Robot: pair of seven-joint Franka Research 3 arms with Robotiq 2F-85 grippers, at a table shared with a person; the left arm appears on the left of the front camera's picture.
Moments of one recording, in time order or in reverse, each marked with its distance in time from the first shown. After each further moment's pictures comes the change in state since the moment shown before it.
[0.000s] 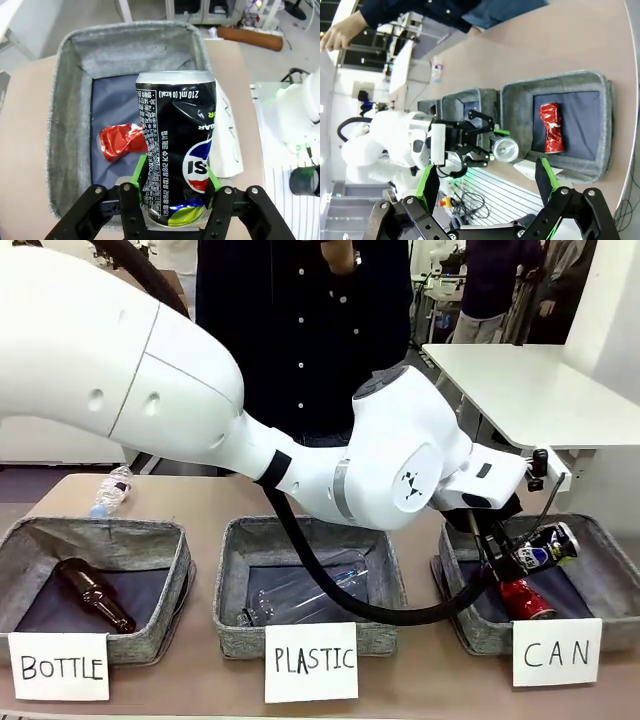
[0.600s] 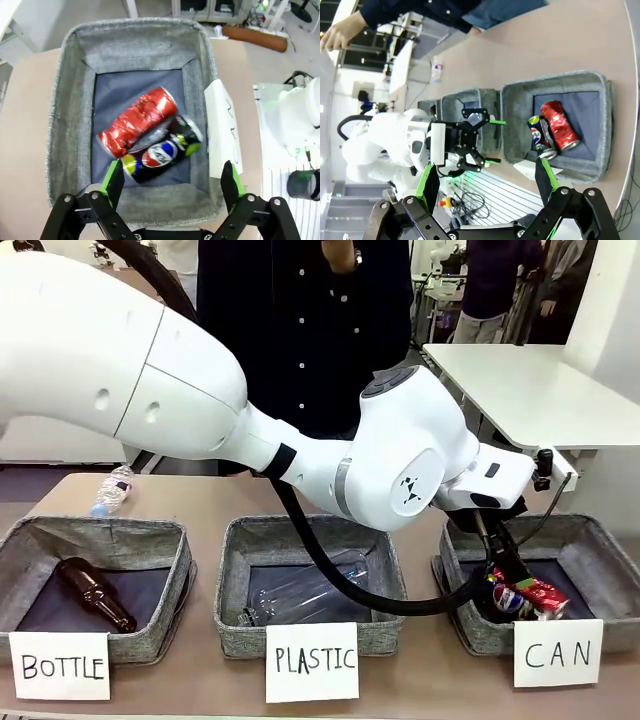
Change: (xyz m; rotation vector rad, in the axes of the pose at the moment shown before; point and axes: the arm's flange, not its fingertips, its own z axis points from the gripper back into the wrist) left arm 0.006 -0.004 0.003 0.009 0.018 0.038; right arm 0.000 0.000 0.000 0.000 0.000 0.000
